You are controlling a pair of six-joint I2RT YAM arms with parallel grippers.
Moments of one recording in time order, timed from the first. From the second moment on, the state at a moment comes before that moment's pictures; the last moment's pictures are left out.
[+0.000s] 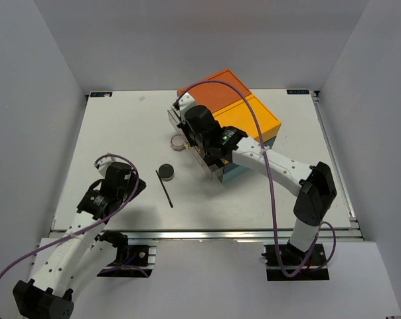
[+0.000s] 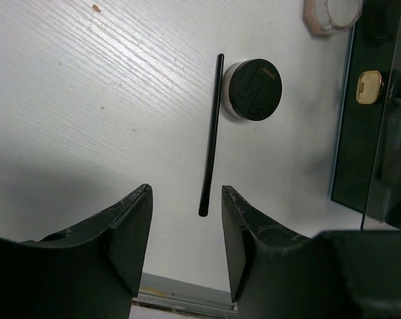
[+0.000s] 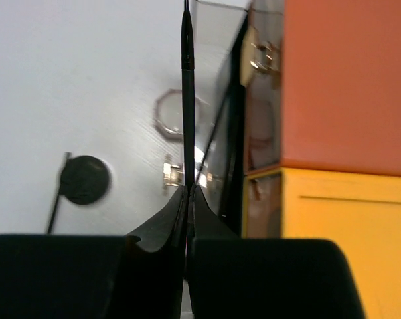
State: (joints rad) left arm -0.38 0.71 0.65 -0.77 -0.28 -0.96; right arm 0.95 1.76 1.64 -0.38 0.31 0.02
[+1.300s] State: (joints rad) left arm -0.51 1.41 0.78 -0.52 -0.23 -1.01; right arm 0.62 1.56 1.61 -0.47 -0.59 -0.19
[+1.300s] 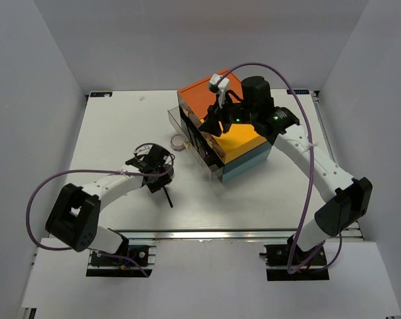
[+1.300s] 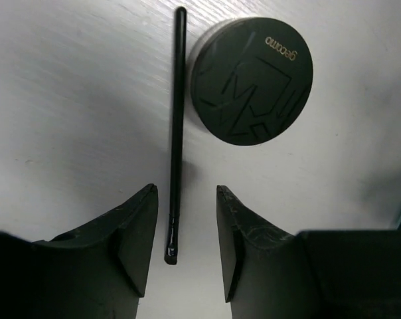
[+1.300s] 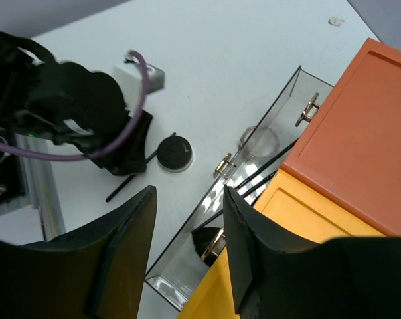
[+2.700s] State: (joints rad) left arm -0.55 1.26 0.82 -0.69 -0.23 -0.91; right arm 0.33 1.38 1.32 -0.30 -0.83 0.02
